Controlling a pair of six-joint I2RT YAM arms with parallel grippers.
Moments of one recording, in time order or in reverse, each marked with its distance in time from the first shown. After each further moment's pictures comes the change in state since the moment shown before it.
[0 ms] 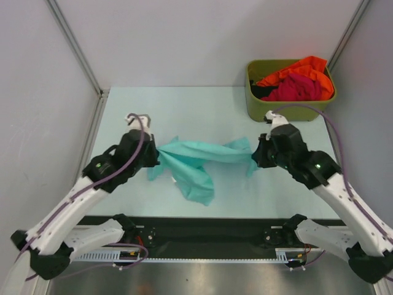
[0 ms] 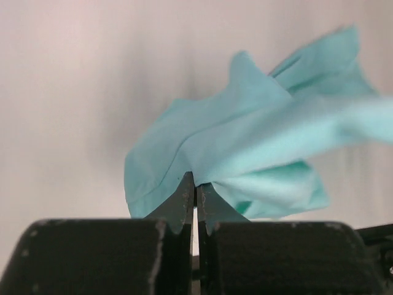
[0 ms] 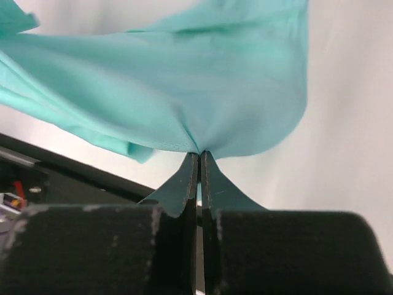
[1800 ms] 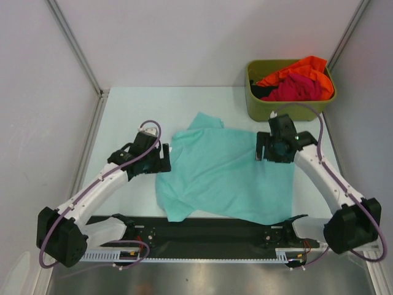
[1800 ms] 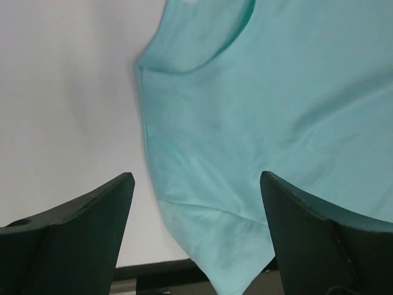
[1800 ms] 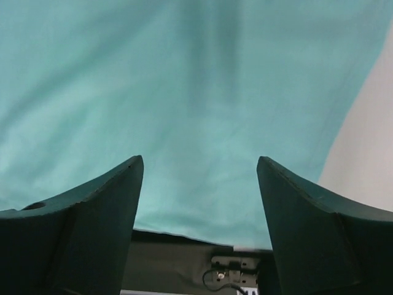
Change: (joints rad) left arm 0.234 0.131 -0.211 0.156 0.219 0.080; right arm -0.336 0.273 0.008 -0.022 -0.016 -0.087
